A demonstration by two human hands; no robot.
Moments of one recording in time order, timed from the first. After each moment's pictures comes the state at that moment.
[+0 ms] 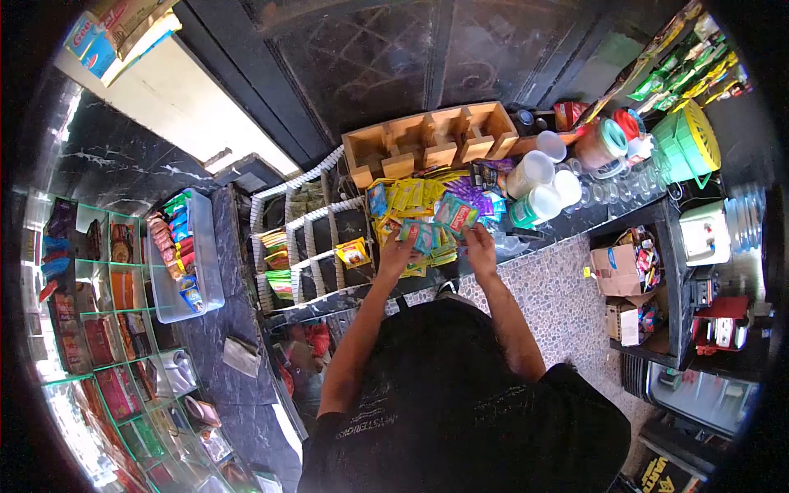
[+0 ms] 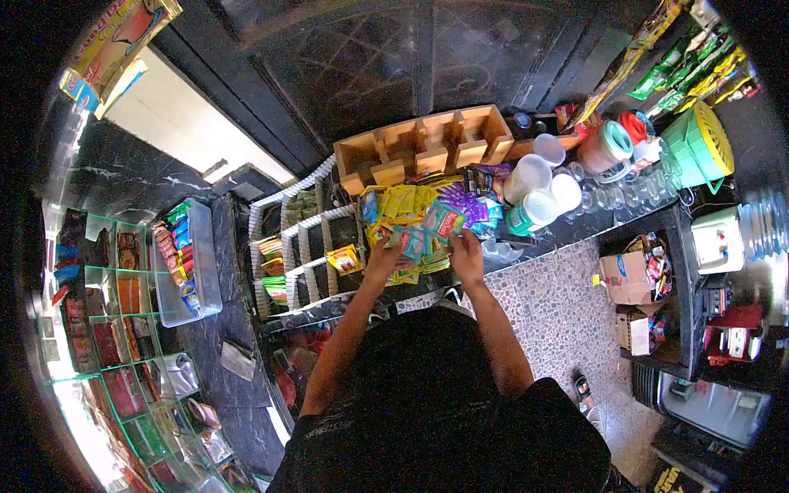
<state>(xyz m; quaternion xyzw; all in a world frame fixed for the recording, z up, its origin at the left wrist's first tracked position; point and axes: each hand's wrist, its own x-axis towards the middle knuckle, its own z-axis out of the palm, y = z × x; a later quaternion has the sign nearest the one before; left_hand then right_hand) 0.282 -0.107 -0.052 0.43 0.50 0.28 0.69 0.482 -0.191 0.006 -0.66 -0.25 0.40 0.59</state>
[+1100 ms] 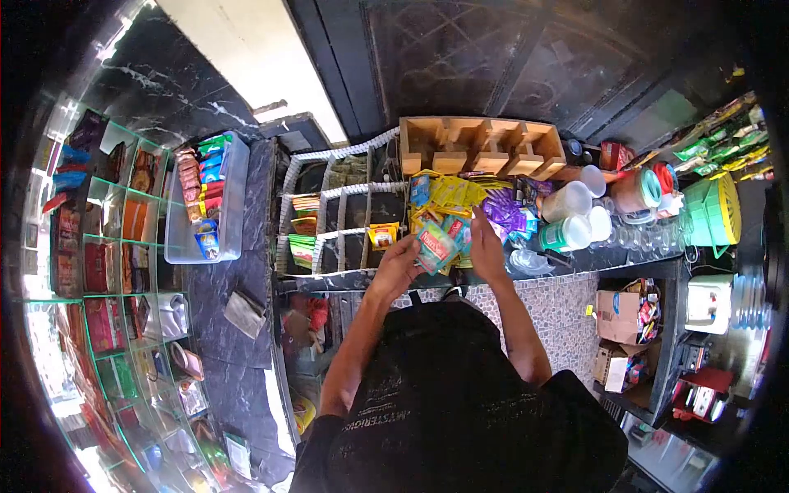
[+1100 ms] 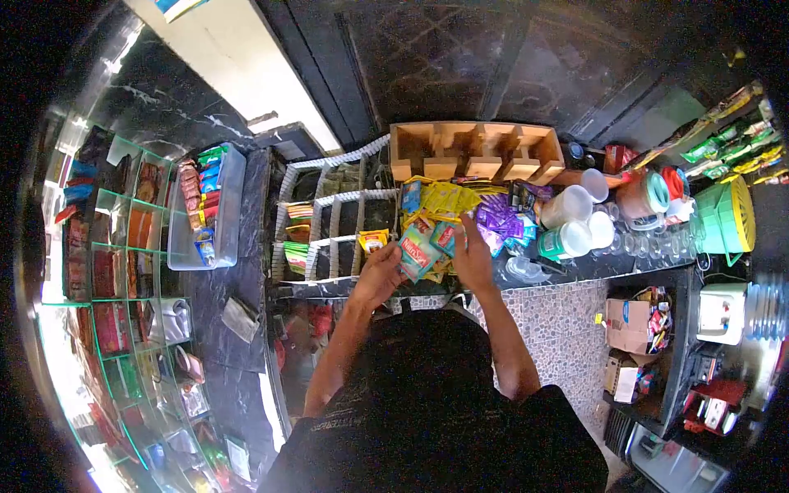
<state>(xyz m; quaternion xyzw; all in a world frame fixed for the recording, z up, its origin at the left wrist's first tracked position) 0.215 -0.143 0.067 0.20 0.29 0.40 0.84 0.434 -0.159 0.069 -0.72 -0.54 0.30 0.32</state>
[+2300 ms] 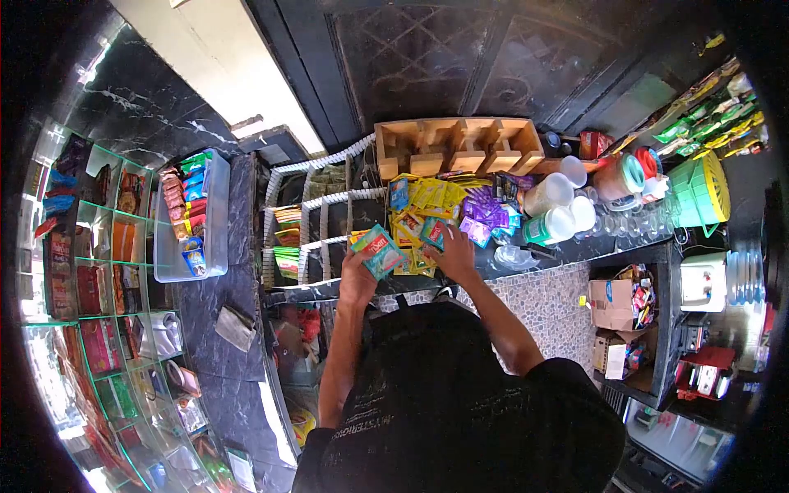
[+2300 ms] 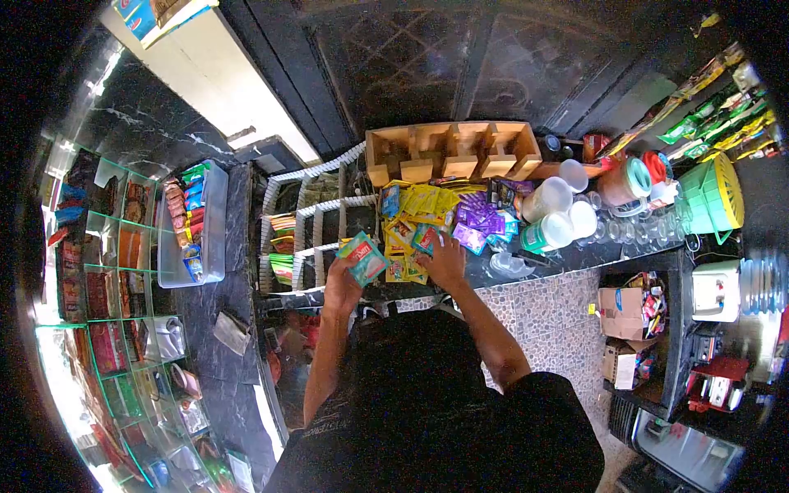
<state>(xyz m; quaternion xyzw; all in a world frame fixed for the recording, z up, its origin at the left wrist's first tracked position) 0.182 -0.140 0.059 0.13 0.32 0.52 0.78 0.435 -0.161 -0.020 -0.74 -0.65 0.13 0.13</state>
